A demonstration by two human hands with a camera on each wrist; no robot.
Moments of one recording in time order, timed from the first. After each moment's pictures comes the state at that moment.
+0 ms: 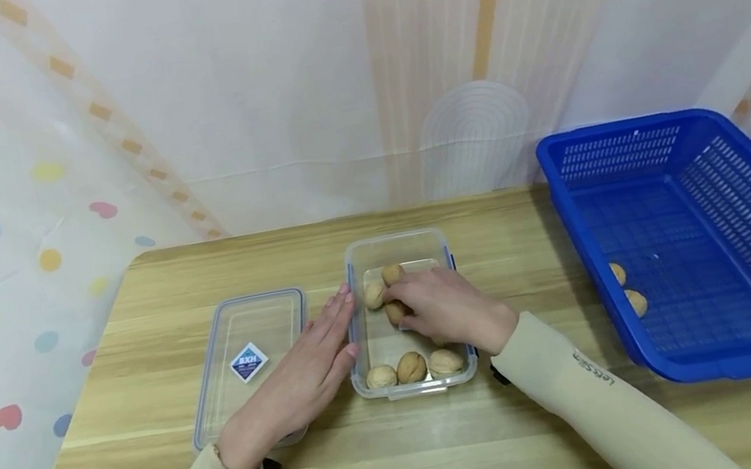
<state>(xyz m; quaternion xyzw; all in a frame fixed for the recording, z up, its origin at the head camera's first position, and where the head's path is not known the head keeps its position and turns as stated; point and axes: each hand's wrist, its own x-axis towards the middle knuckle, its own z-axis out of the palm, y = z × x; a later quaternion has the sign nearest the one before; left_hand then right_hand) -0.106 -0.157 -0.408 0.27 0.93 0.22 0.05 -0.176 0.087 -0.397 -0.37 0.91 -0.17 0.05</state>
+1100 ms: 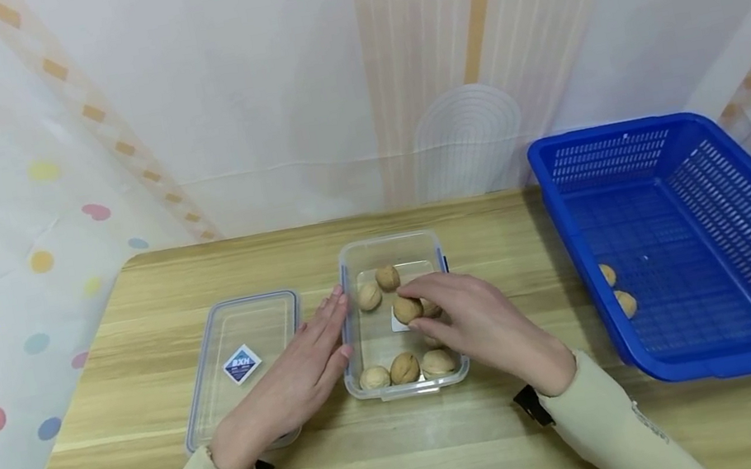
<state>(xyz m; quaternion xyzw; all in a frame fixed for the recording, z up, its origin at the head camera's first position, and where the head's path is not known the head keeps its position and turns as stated) -0.108 -0.157 -0.411 0.28 0.94 0.22 0.04 -0.132 0.129 -0.382 -0.34 0.88 -0.31 -0.09</state>
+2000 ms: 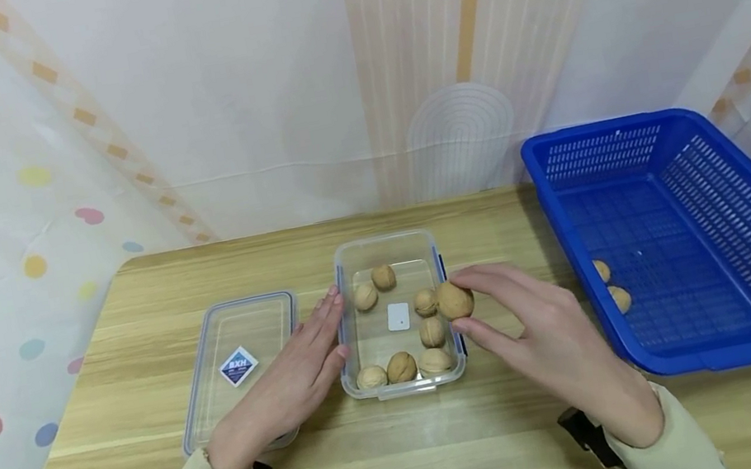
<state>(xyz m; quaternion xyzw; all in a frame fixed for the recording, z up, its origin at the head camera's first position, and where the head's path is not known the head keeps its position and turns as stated) -0.109 -0.157 -0.411 0.28 0.93 0.22 0.04 -0.082 0.170 -0.344 -0.31 0.83 -0.36 -0.28</state>
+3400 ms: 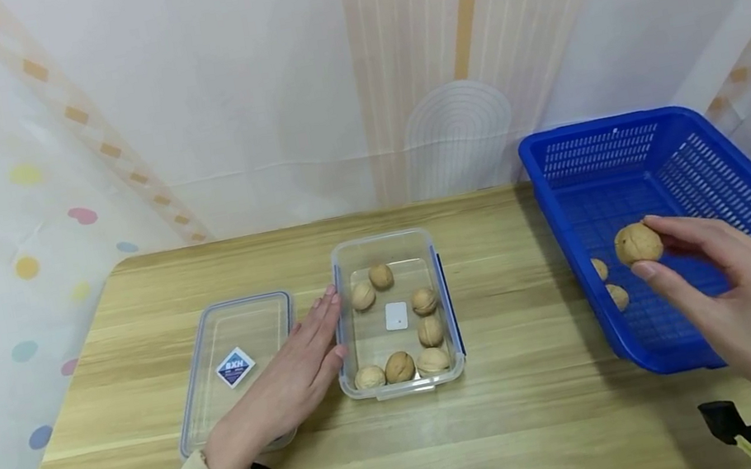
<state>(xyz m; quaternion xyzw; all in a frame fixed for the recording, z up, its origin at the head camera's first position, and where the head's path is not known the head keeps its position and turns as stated) -0.110 -0.158 -0.412 0.28 0.94 0.22 0.05 -0.064 0.293 -0.337 -0.13 0.86 -0.40 -0.30</state>
